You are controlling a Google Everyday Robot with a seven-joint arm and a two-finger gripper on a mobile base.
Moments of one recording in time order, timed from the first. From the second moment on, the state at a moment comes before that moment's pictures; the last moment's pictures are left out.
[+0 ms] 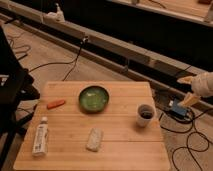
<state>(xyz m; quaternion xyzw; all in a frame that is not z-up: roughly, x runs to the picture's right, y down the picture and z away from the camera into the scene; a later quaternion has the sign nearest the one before) 0.378 0.030 0.671 -0.16 -0.17 0.17 0.96</state>
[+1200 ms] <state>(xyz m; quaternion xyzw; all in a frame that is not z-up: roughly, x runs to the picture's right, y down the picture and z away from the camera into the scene) 0.284 0.004 0.690 -0.16 -0.21 0.08 0.96</state>
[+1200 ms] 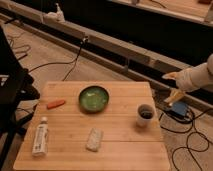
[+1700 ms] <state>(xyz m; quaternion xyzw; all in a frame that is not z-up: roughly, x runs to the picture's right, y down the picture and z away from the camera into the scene) 0.169 -0.006 0.694 -0.19 -0.31 0.04 0.93</state>
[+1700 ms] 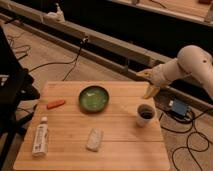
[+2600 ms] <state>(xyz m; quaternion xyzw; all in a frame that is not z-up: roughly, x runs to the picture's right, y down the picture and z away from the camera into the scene) 0.131 0.011 0.705 -0.22 -0.32 0.01 0.92</state>
